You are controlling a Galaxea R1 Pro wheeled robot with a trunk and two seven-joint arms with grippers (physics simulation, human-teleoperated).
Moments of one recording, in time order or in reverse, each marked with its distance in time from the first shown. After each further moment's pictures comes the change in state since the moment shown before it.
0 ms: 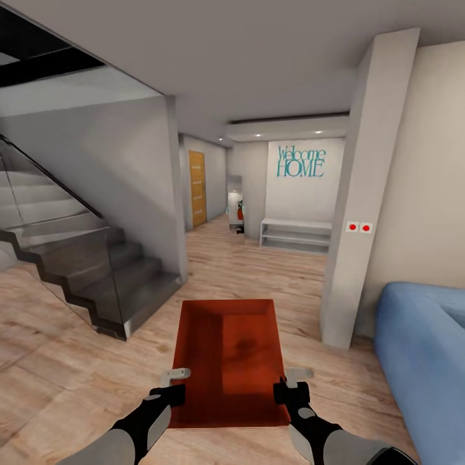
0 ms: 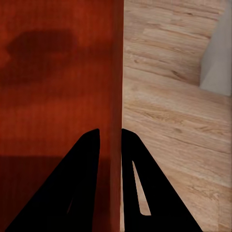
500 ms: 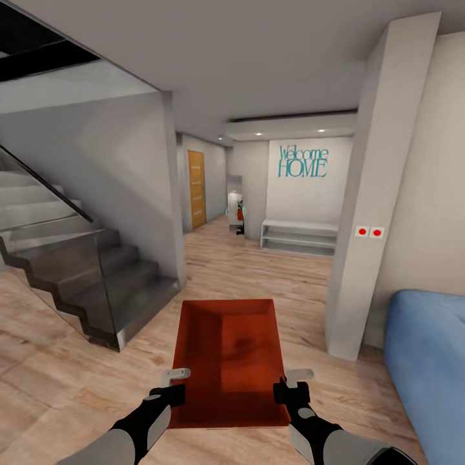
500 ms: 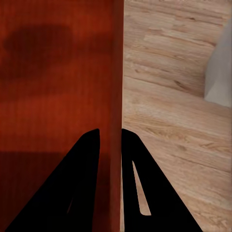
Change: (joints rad) left arm 0.000 0.000 -0.001 0.000 0.002 0.000 0.000; right arm 0.000 0.000 0.007 0.000 -0.007 0.000 0.000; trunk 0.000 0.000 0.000
